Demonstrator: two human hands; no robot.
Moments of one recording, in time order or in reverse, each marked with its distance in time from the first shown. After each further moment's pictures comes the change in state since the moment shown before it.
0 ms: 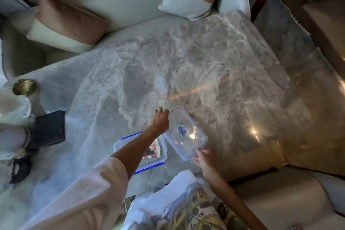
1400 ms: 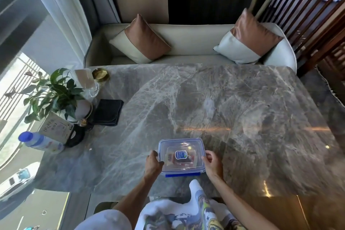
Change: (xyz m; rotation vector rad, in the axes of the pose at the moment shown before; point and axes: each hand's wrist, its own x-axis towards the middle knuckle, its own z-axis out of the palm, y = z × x) left_hand -0.189 -0.170 0.054 -0.817 0.225 -0.584; right_hand -0.072 0.009 0.115 -0.590 -0.030 -0.710
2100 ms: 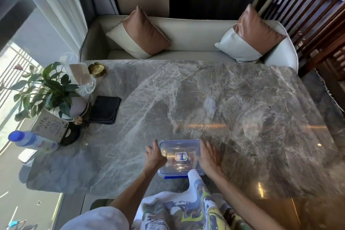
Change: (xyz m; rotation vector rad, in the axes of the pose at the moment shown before) left_hand 0.028 0.022 -0.005 0.177 -0.107 -0.001; right_hand 0.021 -0.049 0.005 -0.807 -0.189 -0.205
